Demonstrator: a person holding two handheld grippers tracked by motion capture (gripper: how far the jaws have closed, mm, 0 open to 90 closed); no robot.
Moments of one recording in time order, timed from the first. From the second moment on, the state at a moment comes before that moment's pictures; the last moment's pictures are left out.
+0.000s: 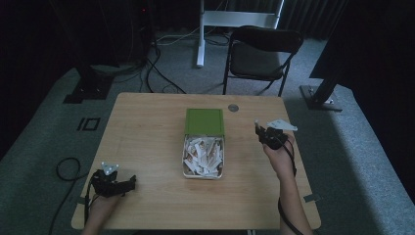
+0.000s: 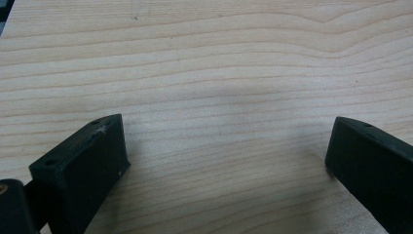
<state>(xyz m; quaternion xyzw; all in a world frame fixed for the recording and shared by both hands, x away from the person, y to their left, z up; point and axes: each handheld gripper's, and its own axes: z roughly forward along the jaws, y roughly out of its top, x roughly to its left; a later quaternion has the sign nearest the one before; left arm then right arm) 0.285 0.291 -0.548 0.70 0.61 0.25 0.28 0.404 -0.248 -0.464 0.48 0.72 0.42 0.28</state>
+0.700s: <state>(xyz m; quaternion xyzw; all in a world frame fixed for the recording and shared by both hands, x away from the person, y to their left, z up) 0.285 0.291 -0.548 0.70 0.61 0.25 0.28 0.457 -0.264 -0.517 0.55 0.70 0.35 0.29</state>
